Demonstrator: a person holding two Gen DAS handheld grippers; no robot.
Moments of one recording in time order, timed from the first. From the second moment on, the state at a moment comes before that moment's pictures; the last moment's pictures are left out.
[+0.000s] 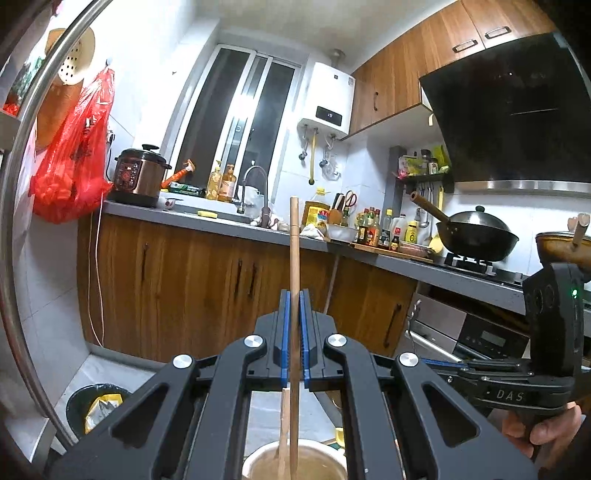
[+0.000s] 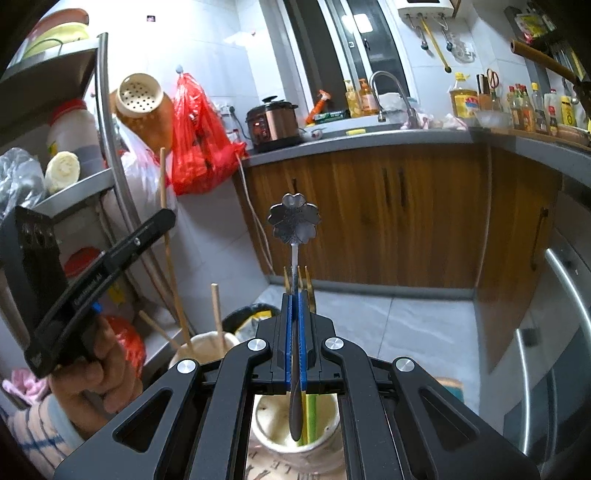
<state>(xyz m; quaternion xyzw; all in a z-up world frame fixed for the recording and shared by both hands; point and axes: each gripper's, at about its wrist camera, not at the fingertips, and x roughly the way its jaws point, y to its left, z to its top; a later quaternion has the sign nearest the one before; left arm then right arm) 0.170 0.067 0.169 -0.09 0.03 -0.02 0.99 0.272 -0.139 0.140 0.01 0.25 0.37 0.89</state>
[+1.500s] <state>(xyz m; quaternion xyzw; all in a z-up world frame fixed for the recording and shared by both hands) 0.131 0.055 0.134 -0.01 0.11 0.01 0.99 0.259 -0.138 0.081 -0.05 0.31 0.34 0.89</state>
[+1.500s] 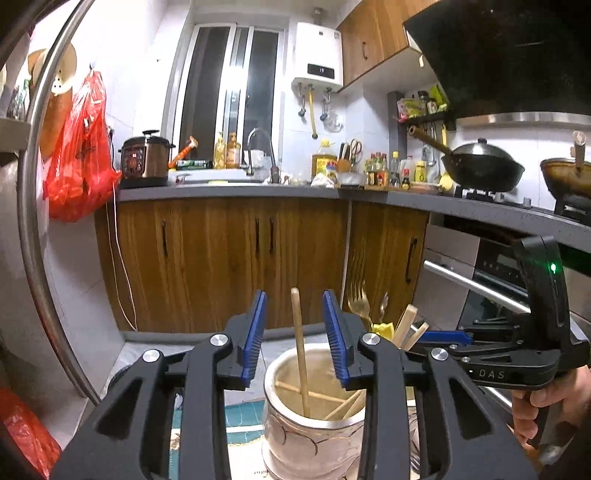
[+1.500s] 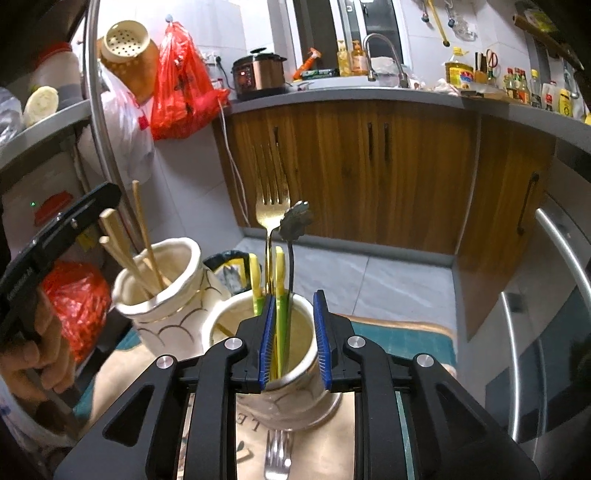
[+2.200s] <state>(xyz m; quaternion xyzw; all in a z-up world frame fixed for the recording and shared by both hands) 0.057 0.049 0.067 -0.03 0.25 -0.02 0.97 0.193 -0.170 0.035 -0.12 0.41 0.33 0.84</state>
